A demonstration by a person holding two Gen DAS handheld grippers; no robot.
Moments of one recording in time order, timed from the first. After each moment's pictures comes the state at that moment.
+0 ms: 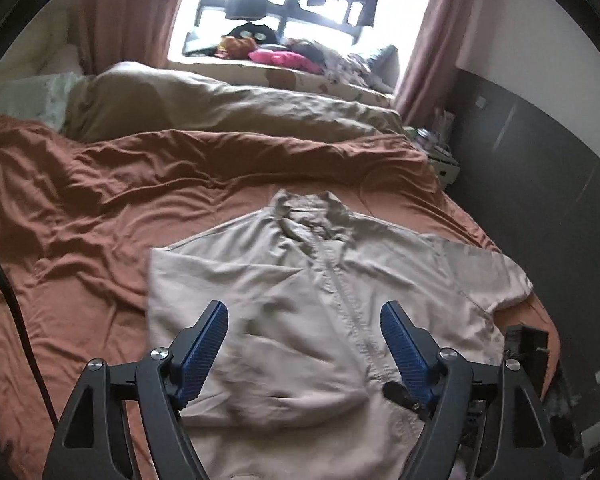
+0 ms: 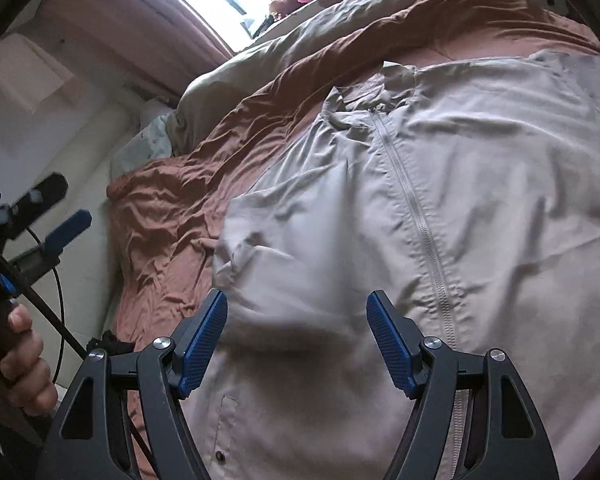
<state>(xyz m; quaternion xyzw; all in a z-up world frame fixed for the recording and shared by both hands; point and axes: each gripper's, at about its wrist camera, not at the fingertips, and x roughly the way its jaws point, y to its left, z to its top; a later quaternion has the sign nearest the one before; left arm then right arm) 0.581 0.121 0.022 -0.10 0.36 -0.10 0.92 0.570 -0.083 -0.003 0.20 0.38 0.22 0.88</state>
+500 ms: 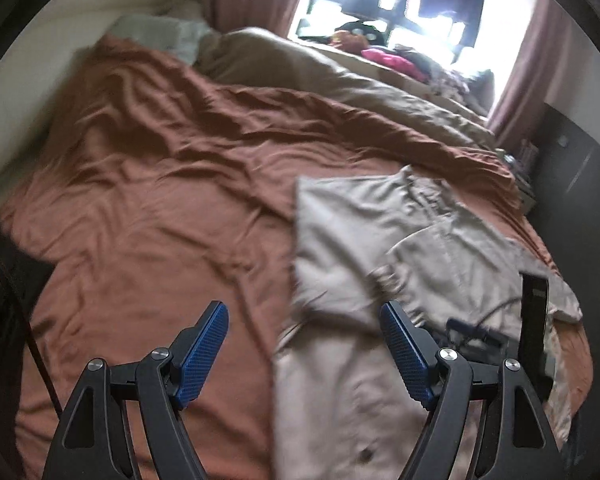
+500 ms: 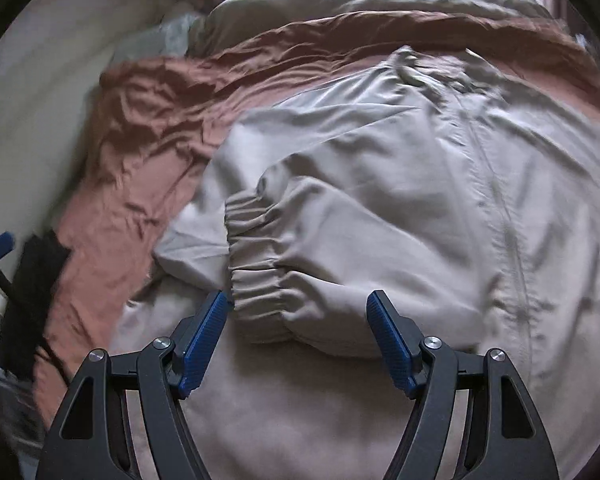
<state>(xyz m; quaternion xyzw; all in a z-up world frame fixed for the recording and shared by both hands) 0.456 0.241 -0.051 -0.16 0.39 0.06 0.91 0.591 0.038 -0.041 -0.01 0.42 0.22 0.88</state>
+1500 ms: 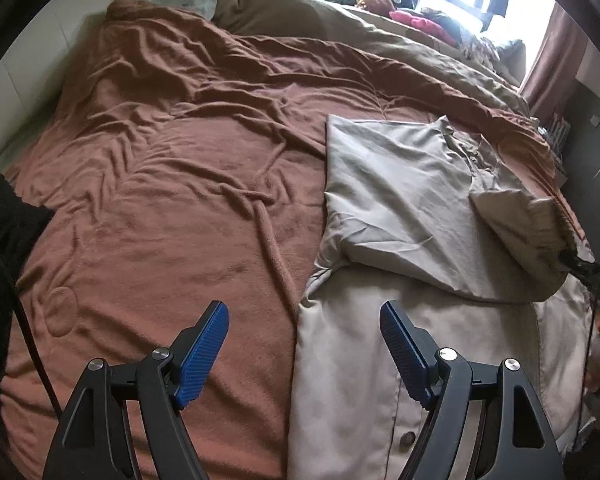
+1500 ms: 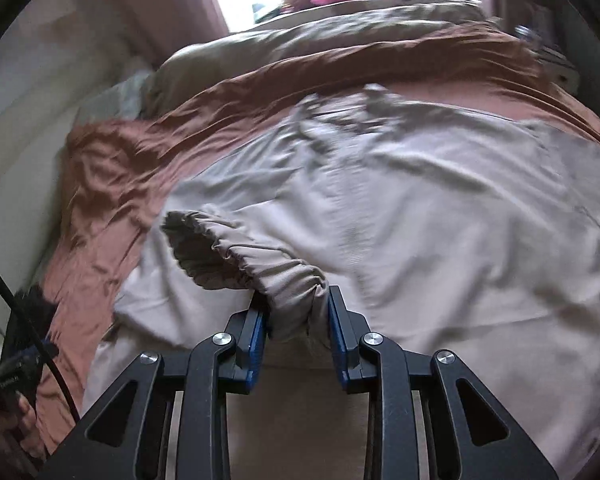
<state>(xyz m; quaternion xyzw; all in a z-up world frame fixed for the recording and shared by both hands) 0.478 0.226 -0.115 -0.14 0.45 0.09 0.88 0.594 -0.091 -0.018 0.07 0.37 0.14 0.92</state>
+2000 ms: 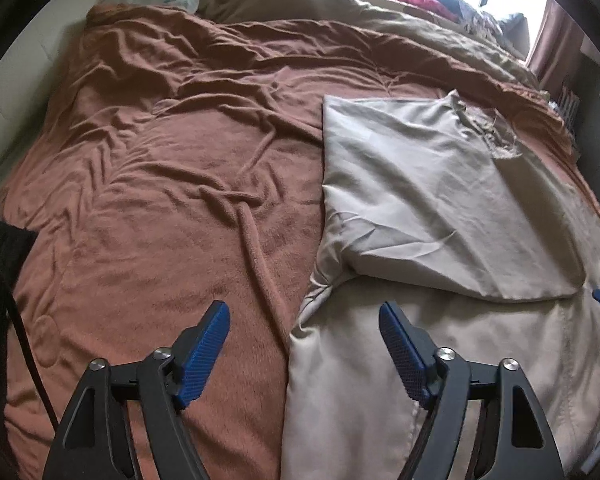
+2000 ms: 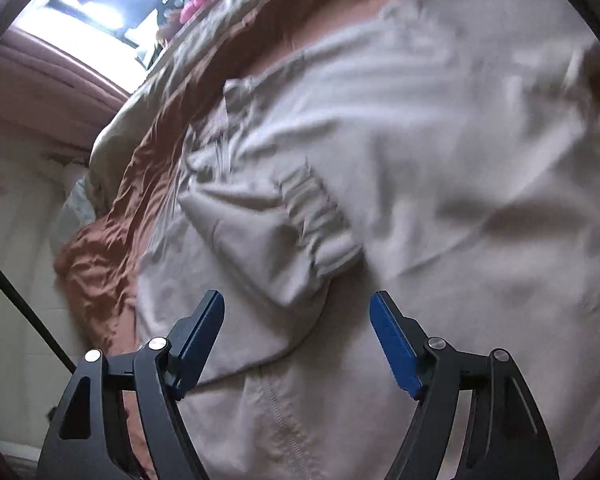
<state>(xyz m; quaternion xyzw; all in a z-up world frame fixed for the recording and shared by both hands) 0.520 0.215 -0.144 -0.10 0.48 0.10 0.87 0.612 -0.214 -0.069 0.32 0.43 0.08 0.84</state>
